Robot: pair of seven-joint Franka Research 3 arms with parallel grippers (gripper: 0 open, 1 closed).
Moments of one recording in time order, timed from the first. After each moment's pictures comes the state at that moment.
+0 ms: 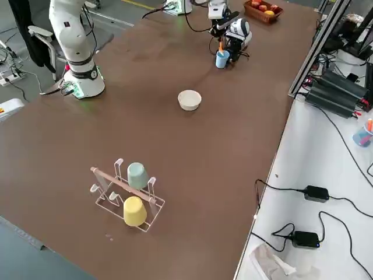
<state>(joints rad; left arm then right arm) -0.36 1.08 -0.09 -1.54 -1.76 1.77 2.68 0.95 0.44 -0.20 -1.77 0.24 2.45 1.15</state>
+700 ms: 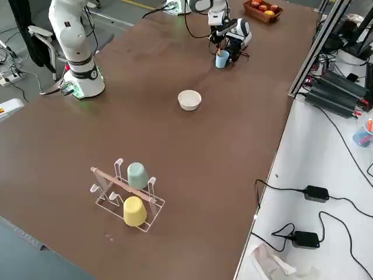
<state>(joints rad) -0.37 1.08 -0.08 -1.55 -1.76 1.76 2.70 0.97 0.51 -0.21 -1.74 0.21 2.47 1.16</state>
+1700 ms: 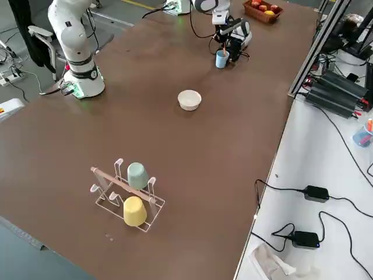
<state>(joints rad) -0.37 1.08 -0.07 -1.55 -1.76 1.75 2.70 1.00 0.62 -0.25 -1.60 0.20 2.45 1.27</state>
